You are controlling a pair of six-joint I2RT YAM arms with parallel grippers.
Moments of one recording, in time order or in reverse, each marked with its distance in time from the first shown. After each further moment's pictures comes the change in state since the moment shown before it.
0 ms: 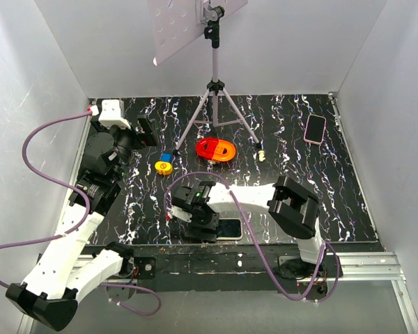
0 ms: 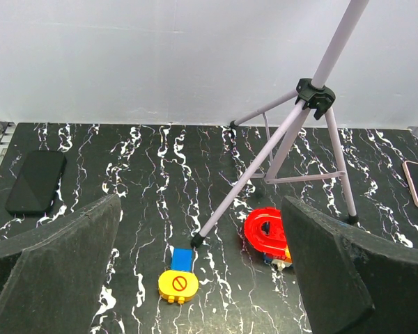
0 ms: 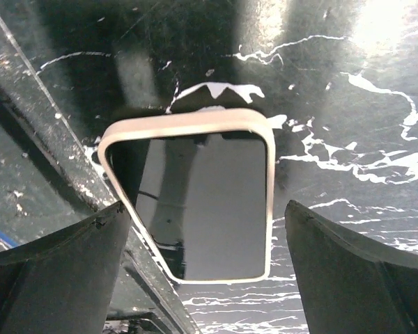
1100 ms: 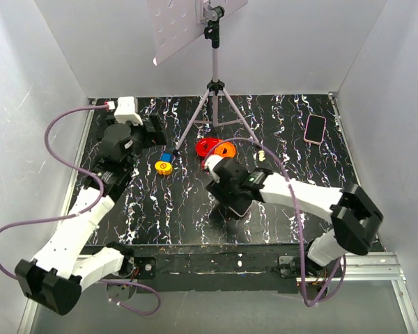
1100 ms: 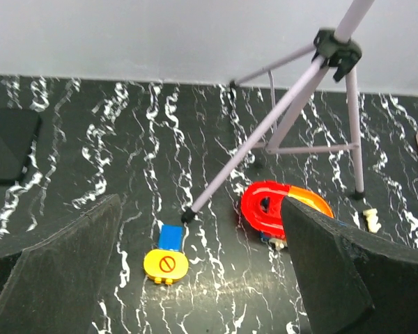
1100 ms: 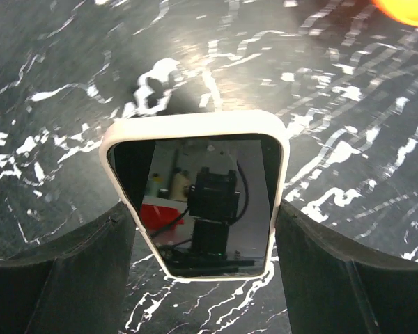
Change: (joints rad) left arm -0.001 0.108 -0.014 0.003 0.002 -0.058; right arm -0.227 -0.403 -0.364 0.421 0.222 0.230
